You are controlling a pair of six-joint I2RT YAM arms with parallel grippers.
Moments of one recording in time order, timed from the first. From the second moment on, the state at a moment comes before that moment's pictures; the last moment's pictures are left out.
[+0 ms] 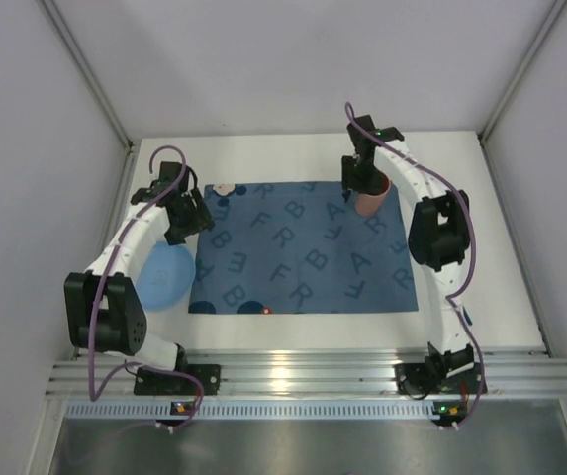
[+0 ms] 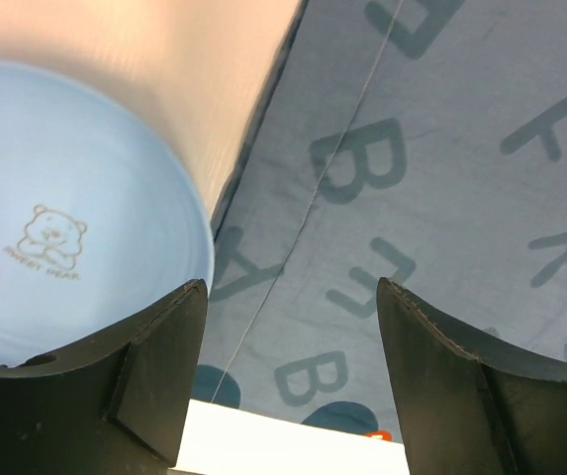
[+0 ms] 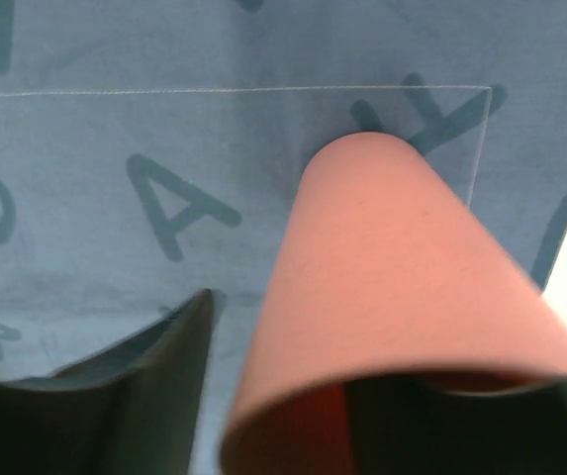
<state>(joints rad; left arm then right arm) -0.10 1.51 1.21 -0.78 -0.11 -0.54 0.33 2.27 2.12 -1.07 0.04 0.34</state>
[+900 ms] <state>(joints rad) -0.08 1.64 1.09 -0.81 -0.30 -0.52 0.38 1.75 2.04 -1.20 0.11 0.32</state>
